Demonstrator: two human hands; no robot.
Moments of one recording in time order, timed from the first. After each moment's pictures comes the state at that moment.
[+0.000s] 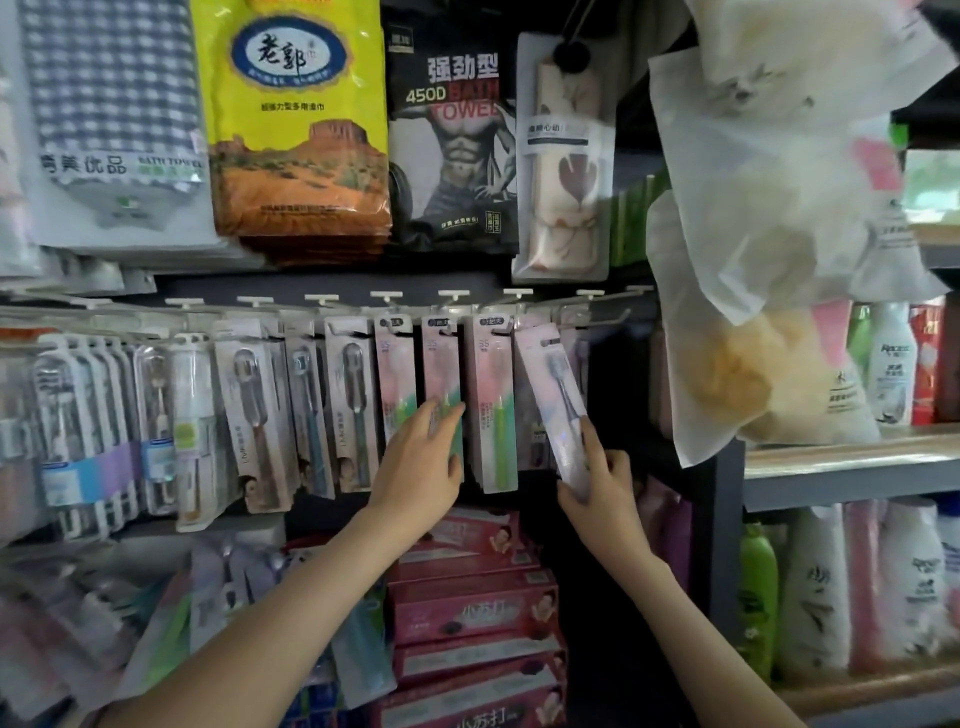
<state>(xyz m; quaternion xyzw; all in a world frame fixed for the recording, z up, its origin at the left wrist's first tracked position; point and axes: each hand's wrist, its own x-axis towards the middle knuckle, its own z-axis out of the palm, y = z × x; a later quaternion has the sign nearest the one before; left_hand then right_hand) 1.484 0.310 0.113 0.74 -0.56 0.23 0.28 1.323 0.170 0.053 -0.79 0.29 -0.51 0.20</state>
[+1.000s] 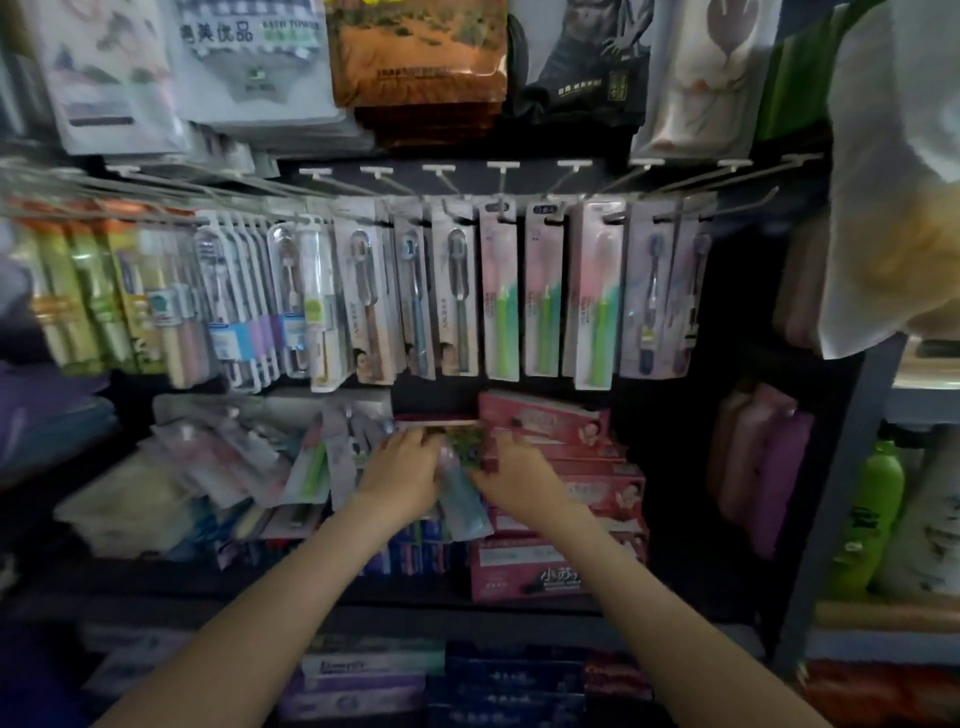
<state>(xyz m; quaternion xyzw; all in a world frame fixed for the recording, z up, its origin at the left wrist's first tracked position) 1.543 0.405 0.010 0.87 -0.47 0.12 0.06 1.429 0.297 0.006 -0.92 0.25 -0.21 0.24</state>
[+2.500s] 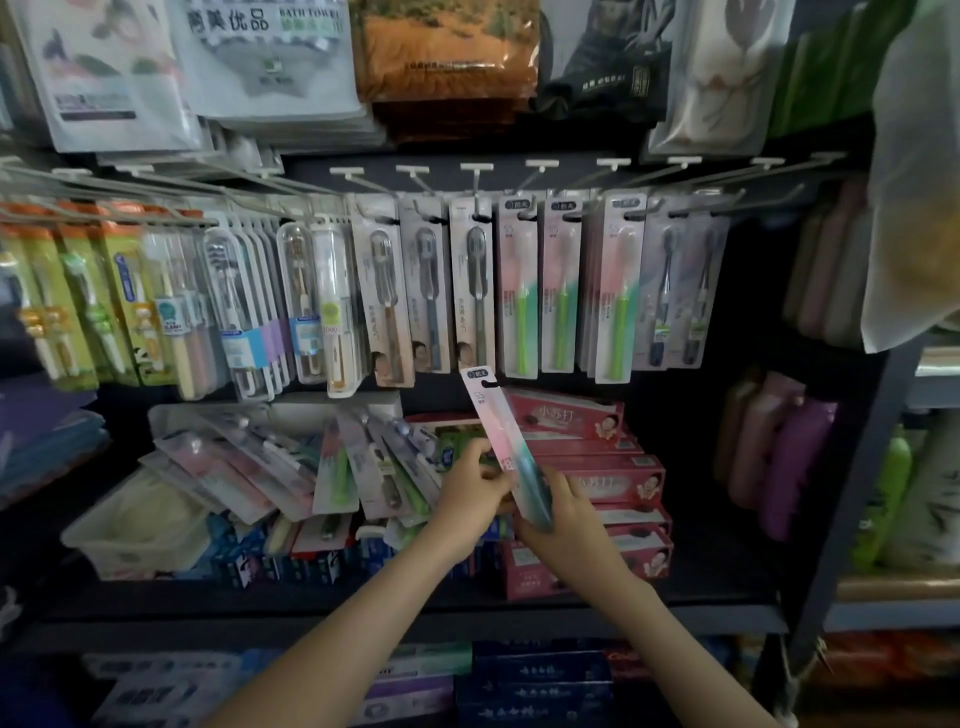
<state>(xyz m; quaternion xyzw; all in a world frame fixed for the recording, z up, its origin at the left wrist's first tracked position) 1.511 0.400 -0.005 0.69 -0.36 -0.22 0.59 1.403 0.332 -0.039 -0.87 0.26 -0.31 0.28</state>
